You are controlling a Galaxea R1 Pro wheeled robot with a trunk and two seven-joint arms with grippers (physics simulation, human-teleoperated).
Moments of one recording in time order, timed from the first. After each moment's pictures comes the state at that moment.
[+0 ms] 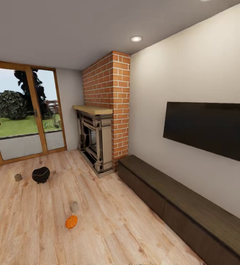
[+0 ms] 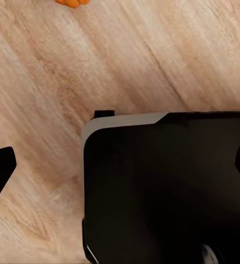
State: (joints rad) left arm -0.01 -0.01 -0.01 -0.14 0.00 -0.10 -0.01; right arm 0.00 0.03 -0.08 0.00 -0.04 -0.07 0.00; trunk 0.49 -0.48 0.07
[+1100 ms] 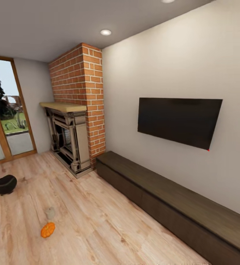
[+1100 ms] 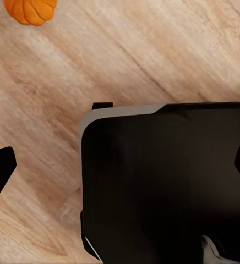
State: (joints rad) left arm -0.01 -0.01 -0.01 -0.11 -0.01 -0.15 -0.01; right arm 0.00 0.03 -0.08 0.00 -0.03 -0.12 0.00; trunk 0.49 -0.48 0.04
